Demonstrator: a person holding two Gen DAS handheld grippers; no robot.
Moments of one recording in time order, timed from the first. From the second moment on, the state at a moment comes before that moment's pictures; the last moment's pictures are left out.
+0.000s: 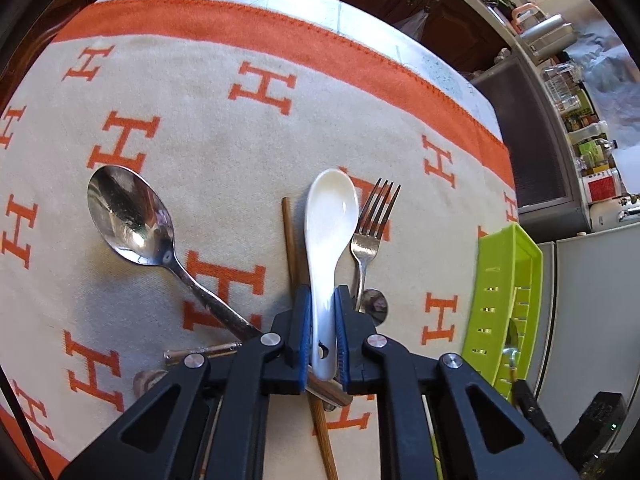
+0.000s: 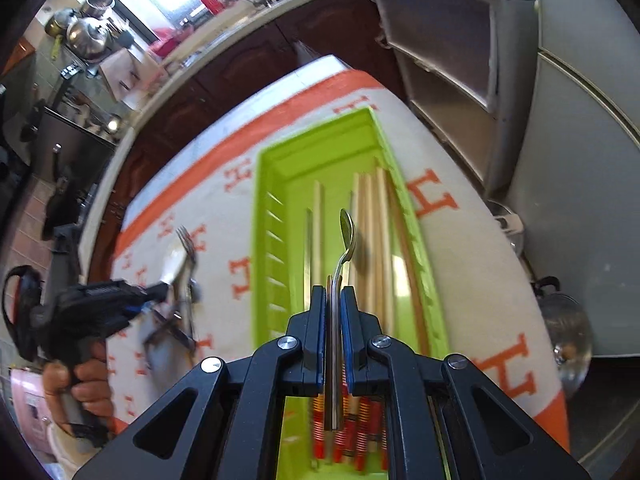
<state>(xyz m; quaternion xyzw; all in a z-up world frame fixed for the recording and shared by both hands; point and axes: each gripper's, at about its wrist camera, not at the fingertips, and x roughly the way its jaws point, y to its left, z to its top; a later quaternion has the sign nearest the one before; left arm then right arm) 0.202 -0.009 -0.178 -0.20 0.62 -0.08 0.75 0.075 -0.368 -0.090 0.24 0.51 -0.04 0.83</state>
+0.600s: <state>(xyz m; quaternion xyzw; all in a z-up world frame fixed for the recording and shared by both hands) 0.165 -0.006 -0.153 -0.24 0.57 -0.12 0.77 0.051 -0.359 -0.074 0.24 0.50 -0.01 0.83</state>
